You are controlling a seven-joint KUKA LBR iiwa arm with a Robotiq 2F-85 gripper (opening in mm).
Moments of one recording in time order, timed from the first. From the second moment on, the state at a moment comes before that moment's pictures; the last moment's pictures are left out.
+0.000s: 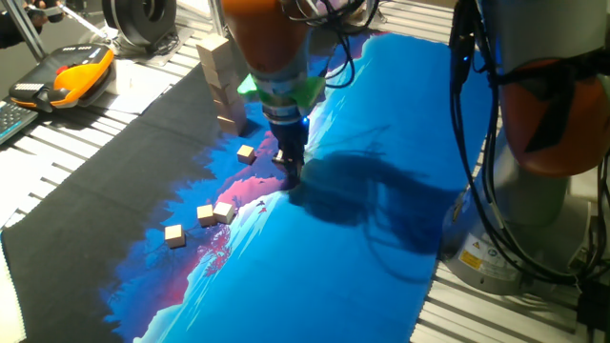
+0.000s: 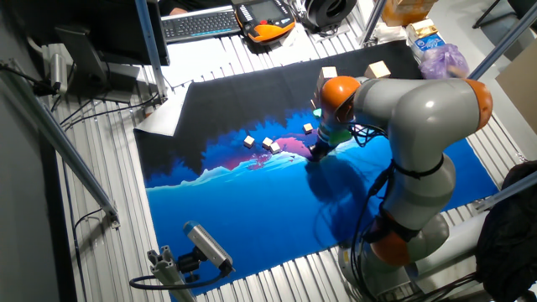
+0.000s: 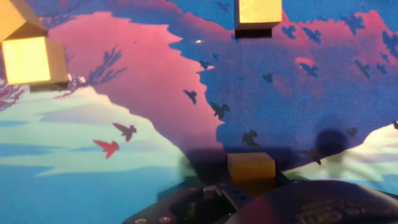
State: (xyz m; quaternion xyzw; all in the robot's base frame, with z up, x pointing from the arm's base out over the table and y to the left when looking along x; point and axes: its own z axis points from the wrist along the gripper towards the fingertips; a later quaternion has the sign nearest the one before) arm 0.420 0.010 0.042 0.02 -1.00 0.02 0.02
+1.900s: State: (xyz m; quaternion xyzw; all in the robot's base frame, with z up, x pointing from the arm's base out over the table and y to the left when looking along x) arm 0.495 0.008 0.074 -0.06 -1.00 -0.01 0.00
